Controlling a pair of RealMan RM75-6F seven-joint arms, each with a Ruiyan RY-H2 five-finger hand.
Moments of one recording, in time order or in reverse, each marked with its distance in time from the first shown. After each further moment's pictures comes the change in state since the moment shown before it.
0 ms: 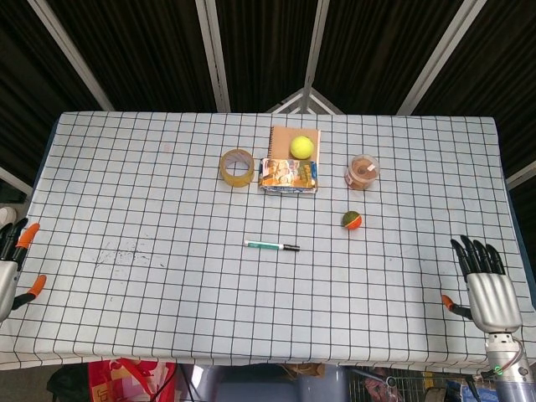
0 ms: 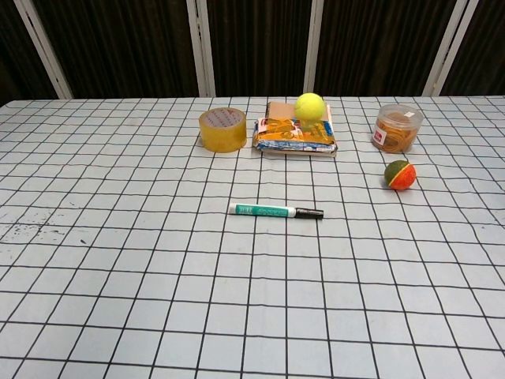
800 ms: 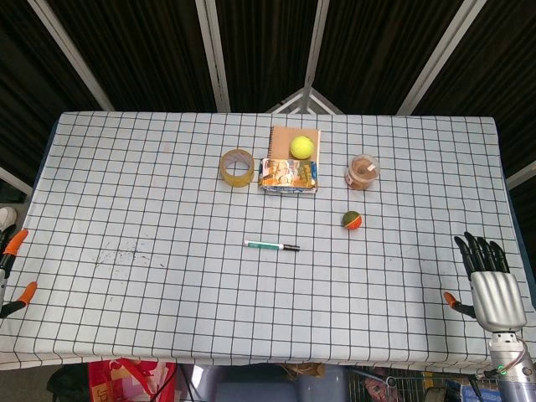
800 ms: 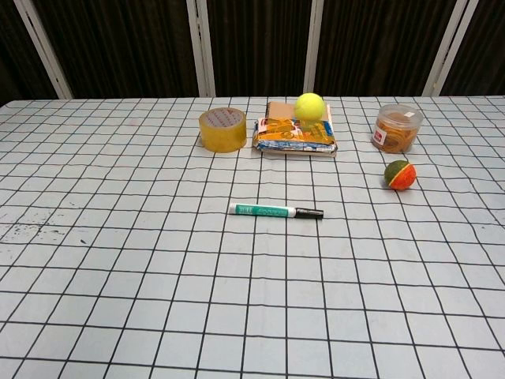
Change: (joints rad) left arm 0.042 0.033 0.027 0.004 0.011 0.035 -0.071; right arm -0.003 0.005 0.011 0.007 -0.017 0.024 0.022
